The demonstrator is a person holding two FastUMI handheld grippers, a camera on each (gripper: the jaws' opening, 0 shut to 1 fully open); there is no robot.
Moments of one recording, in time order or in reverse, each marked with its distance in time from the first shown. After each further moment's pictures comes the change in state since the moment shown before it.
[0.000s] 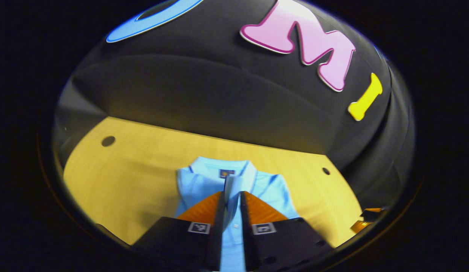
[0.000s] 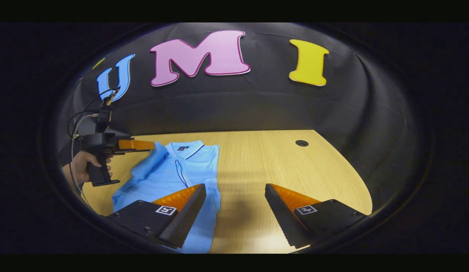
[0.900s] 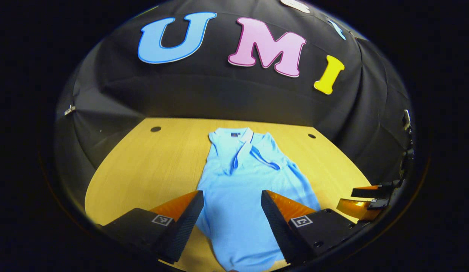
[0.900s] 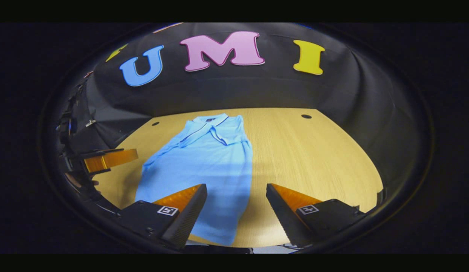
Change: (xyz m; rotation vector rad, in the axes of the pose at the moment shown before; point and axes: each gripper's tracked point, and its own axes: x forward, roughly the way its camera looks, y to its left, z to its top) left arm -0.259 0.027 -0.152 0.177 0.031 0.146; right arm -0.133 0.070 -0.118 0.003 0.139 0.052
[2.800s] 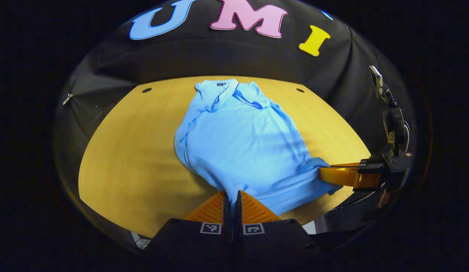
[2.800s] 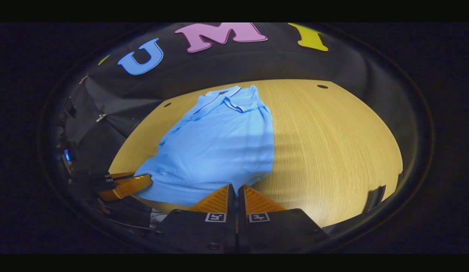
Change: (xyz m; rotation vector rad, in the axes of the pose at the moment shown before) left arm -0.025 -0.042 -0.075 0.064 0.221 -0.018; right arm 0.007 0.024 -0.021 0.072 0.189 0.164
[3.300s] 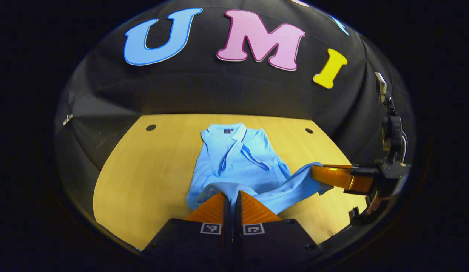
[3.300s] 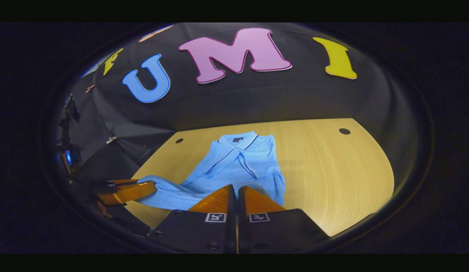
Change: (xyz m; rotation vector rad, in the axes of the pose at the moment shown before) left arm 0.017 0.017 0.179 -0.078 -0.173 0.034; right arm 0.033 0.022 0.192 -0.047 -0.221 0.098
